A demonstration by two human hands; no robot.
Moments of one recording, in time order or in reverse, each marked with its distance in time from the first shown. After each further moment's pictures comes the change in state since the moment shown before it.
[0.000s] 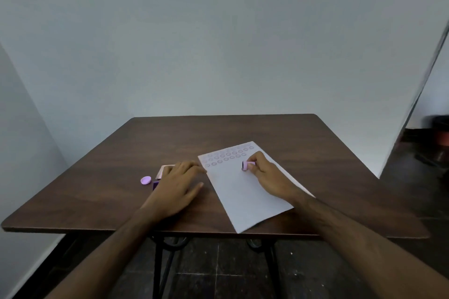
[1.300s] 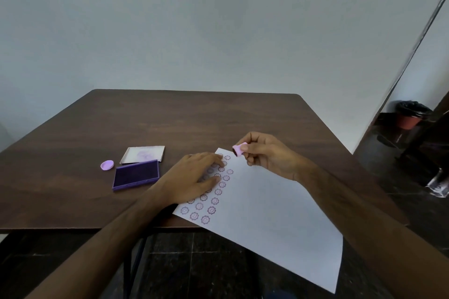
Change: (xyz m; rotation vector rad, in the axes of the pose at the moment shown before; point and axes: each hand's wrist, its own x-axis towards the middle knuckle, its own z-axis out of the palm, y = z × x) left_hand 0.049 0.047 0.048 -0.285 -0.243 0.158; right_hand -0.001 0.007 -0.050 0.613 -0.285 0.103
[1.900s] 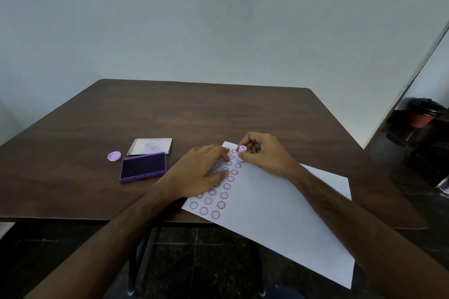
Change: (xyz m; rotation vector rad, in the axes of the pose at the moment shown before) left_hand 0.001 -0.003 0.003 -0.011 0.042 -0.028; right_hand 0.015 0.020 0.023 -0.648 0.263 -0.165
